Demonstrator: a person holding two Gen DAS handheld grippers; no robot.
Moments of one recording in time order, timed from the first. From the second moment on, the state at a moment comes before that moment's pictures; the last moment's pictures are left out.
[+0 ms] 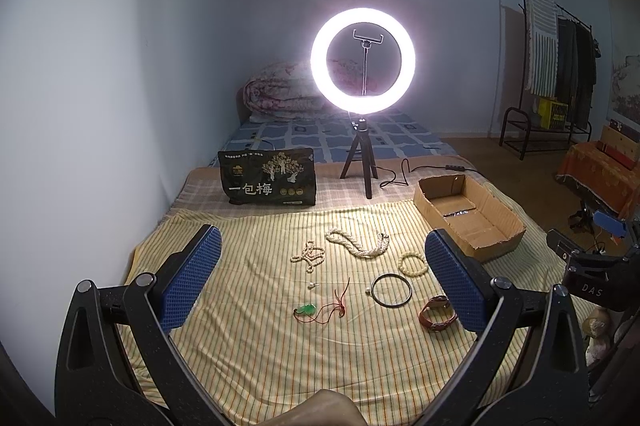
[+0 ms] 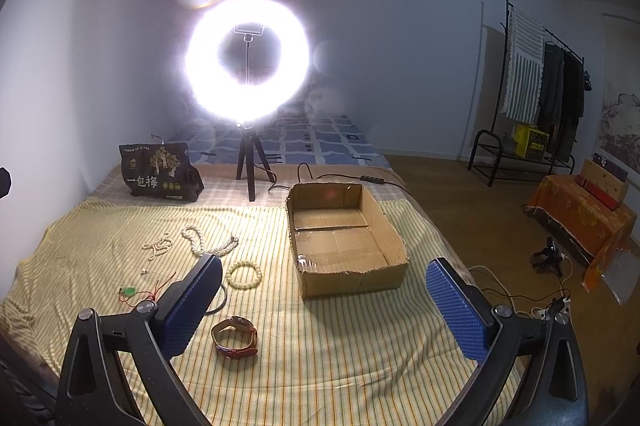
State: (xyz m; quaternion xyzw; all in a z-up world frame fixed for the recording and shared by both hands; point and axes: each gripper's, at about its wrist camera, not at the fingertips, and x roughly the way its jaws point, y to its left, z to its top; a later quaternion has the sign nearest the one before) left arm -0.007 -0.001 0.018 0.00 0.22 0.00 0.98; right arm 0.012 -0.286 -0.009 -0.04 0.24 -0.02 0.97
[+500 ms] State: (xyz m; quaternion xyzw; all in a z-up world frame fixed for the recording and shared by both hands) left arm -0.007 -0.001 0.018 0.00 0.22 0.00 0.98; right arm 0.013 -0.286 -0.009 -0.04 0.24 -0.02 0.97
